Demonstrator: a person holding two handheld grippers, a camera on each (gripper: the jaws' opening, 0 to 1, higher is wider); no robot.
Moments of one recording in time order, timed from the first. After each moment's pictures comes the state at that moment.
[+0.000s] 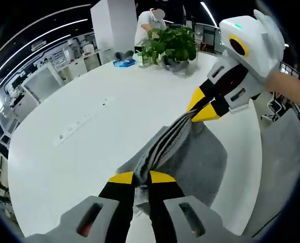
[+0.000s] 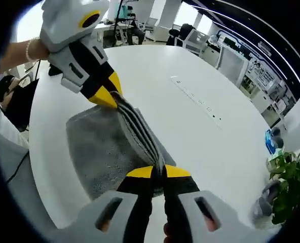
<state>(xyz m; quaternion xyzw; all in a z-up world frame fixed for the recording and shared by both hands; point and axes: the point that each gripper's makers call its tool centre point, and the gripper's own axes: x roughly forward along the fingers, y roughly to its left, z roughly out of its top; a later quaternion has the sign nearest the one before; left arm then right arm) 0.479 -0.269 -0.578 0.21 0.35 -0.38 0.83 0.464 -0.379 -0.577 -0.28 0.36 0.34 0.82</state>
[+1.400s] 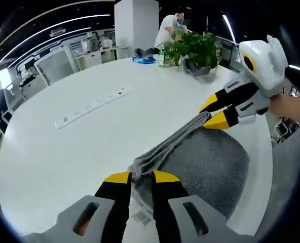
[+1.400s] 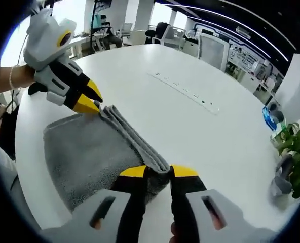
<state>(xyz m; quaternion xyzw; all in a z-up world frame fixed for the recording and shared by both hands) 0.501 -0.247 -0.603 0.14 0.34 -0.33 0.87 0.488 -0.396 -0.597 -0.19 0.36 0.26 0.88</state>
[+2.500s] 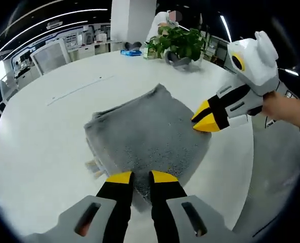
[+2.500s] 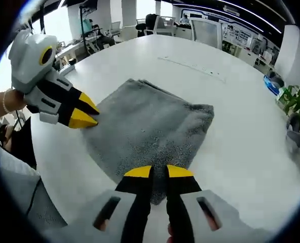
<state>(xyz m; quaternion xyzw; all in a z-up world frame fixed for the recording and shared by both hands) 0.399 -0.257 -0.630 0.14 0.38 -0.36 0.84 0.392 -0.377 -0.634 -0.14 0.43 0.26 0.85</state>
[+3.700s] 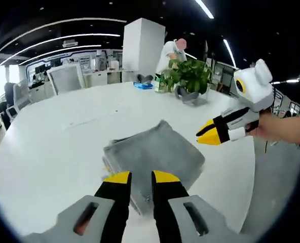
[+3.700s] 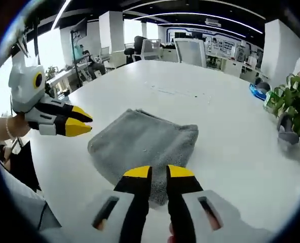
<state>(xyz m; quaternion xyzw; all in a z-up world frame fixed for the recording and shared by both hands) 0.423 -0.237 -0.554 0.05 0.24 -0.33 0.91 0.407 -0.385 -0.568 -0.06 0.32 0.22 0.92</state>
